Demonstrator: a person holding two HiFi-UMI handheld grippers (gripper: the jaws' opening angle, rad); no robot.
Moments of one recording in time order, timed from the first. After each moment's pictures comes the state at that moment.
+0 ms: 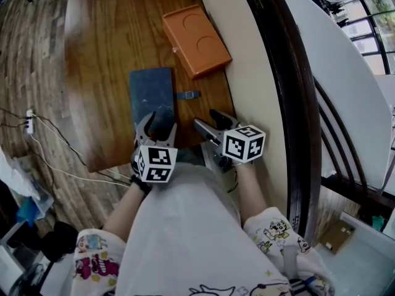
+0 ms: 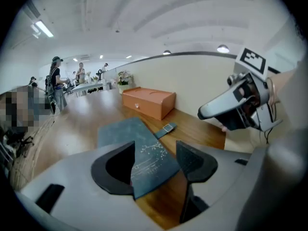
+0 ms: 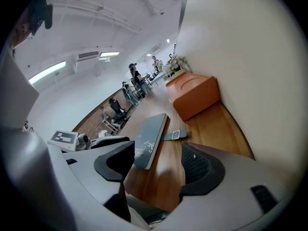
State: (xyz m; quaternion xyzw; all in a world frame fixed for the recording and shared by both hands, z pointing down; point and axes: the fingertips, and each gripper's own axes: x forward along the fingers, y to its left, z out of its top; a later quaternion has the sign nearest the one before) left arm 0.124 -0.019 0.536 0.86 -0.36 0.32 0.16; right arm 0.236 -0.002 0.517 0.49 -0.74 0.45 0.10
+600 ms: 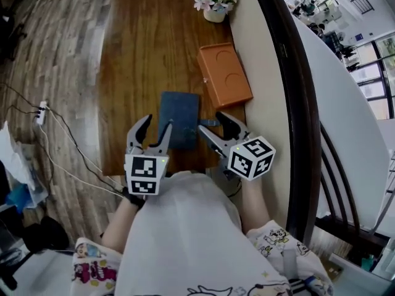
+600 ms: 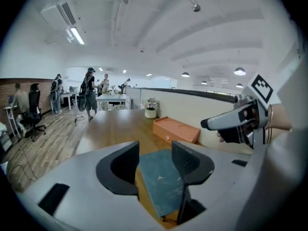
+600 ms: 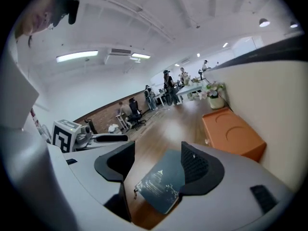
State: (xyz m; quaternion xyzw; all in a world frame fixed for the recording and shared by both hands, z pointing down) left arm 0.040 -0.083 0.427 0.85 -0.47 0.19 0.17; right arm 0.169 -0.077 0.411 0.44 -0.84 0.29 0.11
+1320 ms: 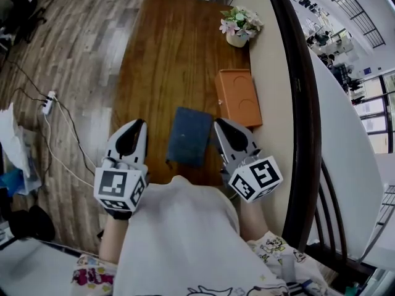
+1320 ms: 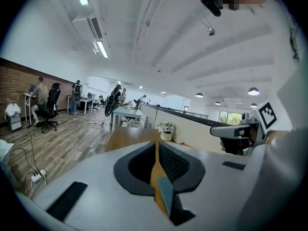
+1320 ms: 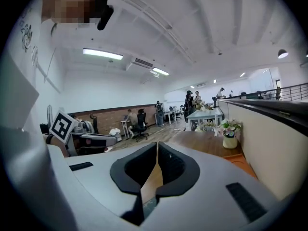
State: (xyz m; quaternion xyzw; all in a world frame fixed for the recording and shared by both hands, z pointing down) left arm -0.060 -0.105 0.338 0.82 -0.55 0.07 0.16; right arm 0.117 -0.117 0.316 0.42 -0.89 0.13 0.07
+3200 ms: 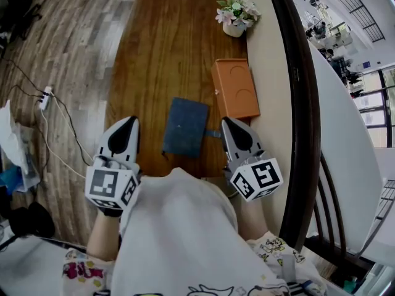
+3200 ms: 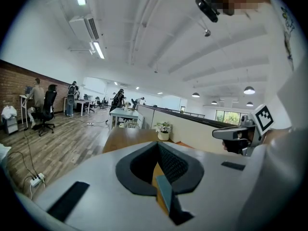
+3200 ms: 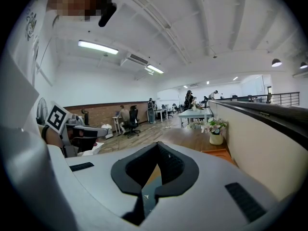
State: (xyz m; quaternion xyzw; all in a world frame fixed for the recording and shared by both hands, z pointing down) left arm -0.057 -0.091 0.341 0.83 -0.53 0.07 0.15; right arm 0.155 -0.100 0.334 0.47 -0.87 0.12 0.09
